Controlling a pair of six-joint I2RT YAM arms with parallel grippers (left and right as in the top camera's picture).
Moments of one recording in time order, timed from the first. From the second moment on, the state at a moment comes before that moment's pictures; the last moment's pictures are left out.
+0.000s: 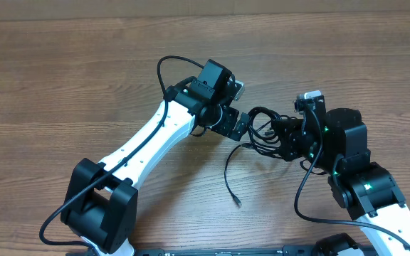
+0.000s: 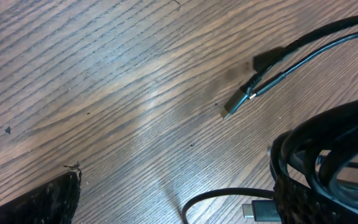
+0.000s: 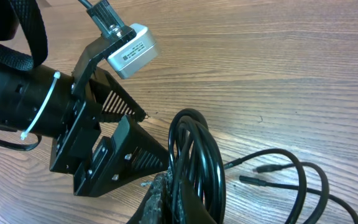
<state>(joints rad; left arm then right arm) -0.57 1.82 1.43 -0.76 0.29 -0.15 0.29 0.95 0.84 -0.53 -0.28 0.22</state>
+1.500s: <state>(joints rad) -0.47 1.79 1.43 -0.86 0.68 0.34 0.24 0.95 0.84 -0.54 -0.32 0.22</state>
